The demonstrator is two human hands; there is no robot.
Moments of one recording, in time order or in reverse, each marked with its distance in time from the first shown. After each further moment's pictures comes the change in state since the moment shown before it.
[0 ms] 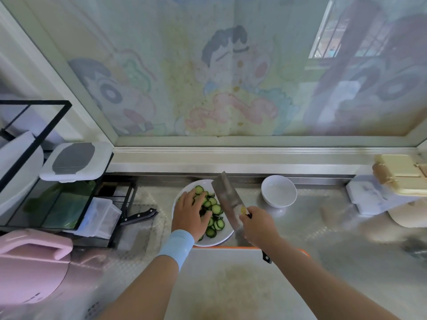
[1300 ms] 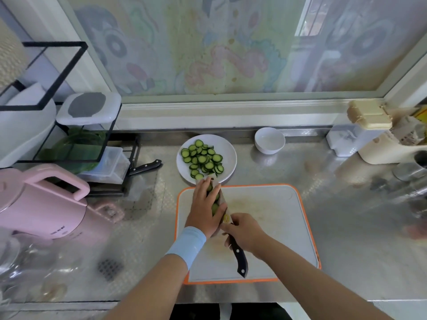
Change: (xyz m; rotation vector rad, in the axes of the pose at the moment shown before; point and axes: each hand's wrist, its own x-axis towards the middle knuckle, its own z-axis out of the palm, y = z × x) left_hand -0.173 0.015 0.030 -0.392 0.075 0.204; right_hand -0.173 0.049 0.085 0.330 -0.286 0.089
